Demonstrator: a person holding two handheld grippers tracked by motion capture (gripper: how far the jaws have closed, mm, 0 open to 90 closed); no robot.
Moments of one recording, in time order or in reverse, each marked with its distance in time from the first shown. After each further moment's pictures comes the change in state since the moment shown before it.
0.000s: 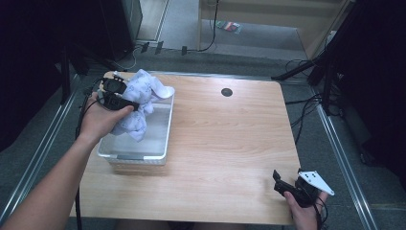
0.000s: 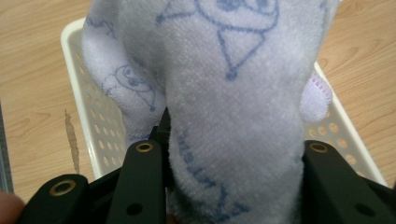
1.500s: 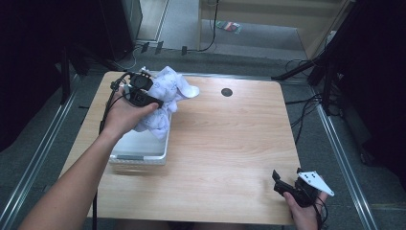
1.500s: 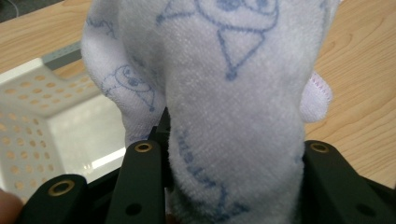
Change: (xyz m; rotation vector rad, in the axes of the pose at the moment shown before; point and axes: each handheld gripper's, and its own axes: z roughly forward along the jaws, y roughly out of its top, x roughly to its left) left arm -0.066 0.033 0.004 -0.006 -0.072 0.094; right arm 0.001 0.000 -0.001 -0.012 0.018 -0.011
